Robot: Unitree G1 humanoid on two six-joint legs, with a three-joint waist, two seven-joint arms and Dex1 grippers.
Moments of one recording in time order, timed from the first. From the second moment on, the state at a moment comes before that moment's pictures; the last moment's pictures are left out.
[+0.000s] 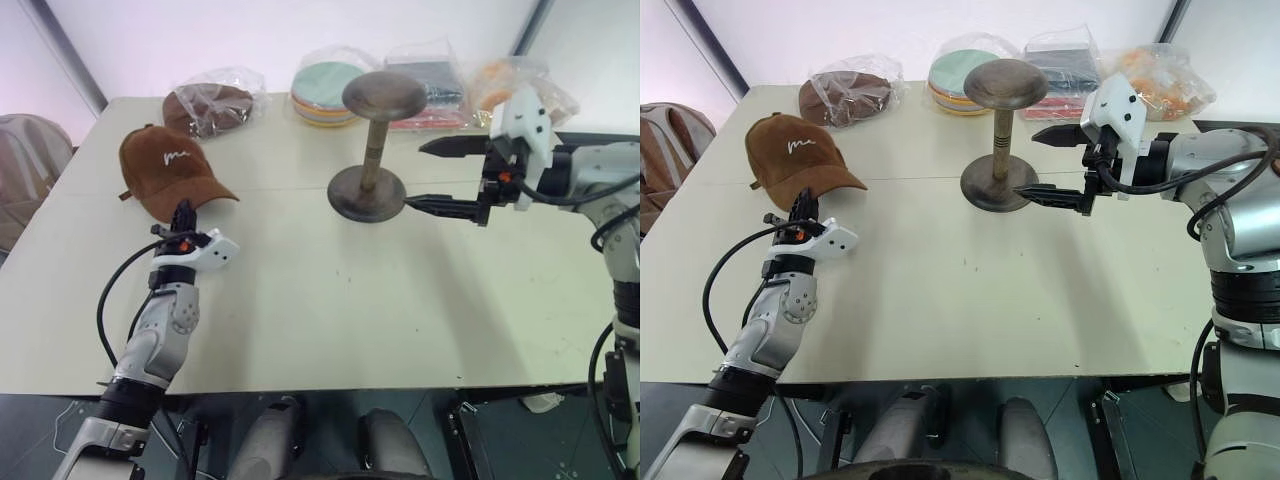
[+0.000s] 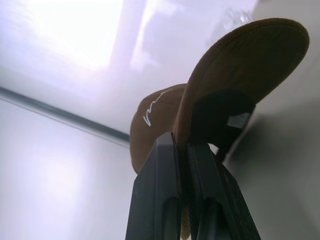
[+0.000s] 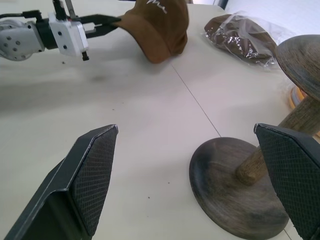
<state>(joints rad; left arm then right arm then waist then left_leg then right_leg) -0.25 0.50 -0.14 0.03 0.72 0.08 0.35 -0.75 -0.89 -0.03 -0.09 0.48 0.59 1.13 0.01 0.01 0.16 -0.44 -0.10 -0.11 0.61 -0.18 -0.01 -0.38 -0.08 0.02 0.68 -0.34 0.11</state>
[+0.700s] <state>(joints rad) -0.67 0.39 -0.21 0.00 0.75 -0.08 0.31 -0.76 -0.95 -0.07 -0.03 0.44 0.54 1.12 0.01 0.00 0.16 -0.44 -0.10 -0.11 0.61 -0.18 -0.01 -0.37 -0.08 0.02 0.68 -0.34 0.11</state>
